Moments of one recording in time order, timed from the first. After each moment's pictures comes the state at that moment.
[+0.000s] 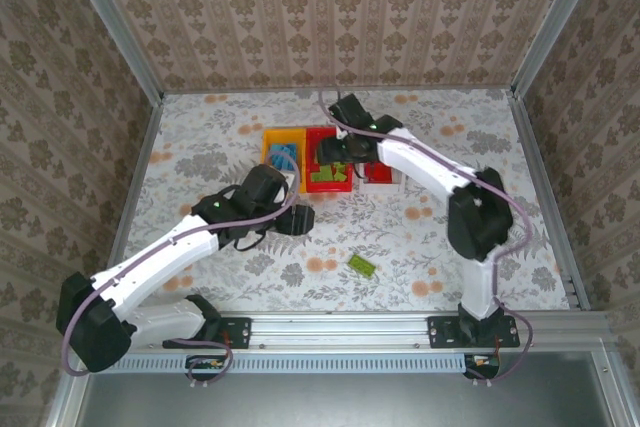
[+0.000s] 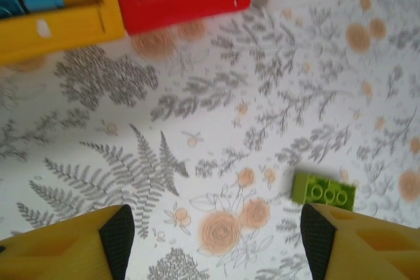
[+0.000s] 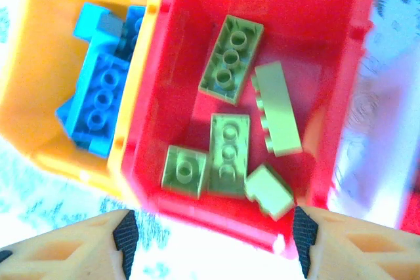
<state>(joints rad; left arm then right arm) -0.79 1.14 0.89 -0.66 0.09 -0.46 0.58 1.89 1.63 -0.68 0.00 0.41</state>
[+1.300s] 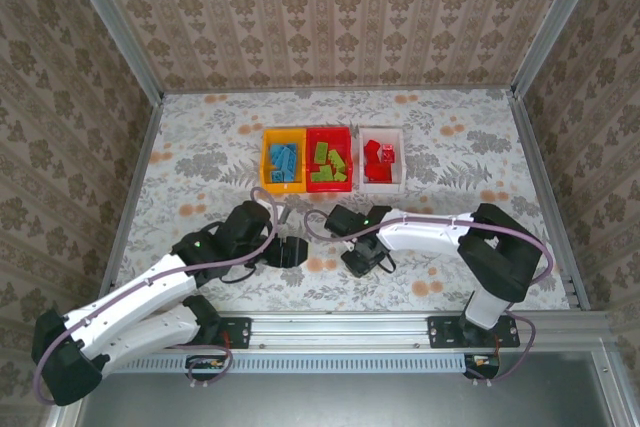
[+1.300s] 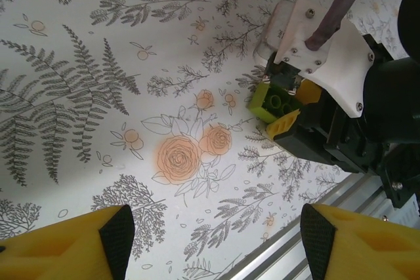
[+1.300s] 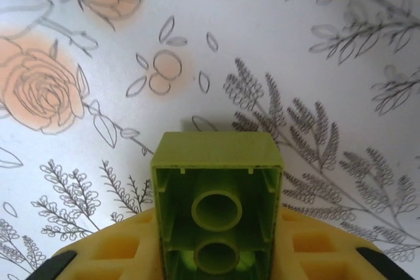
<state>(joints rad) -0.88 0.85 0.63 -0.60 0.16 -0.62 0.93 1.68 0.98 -0.74 0.05 0.27</state>
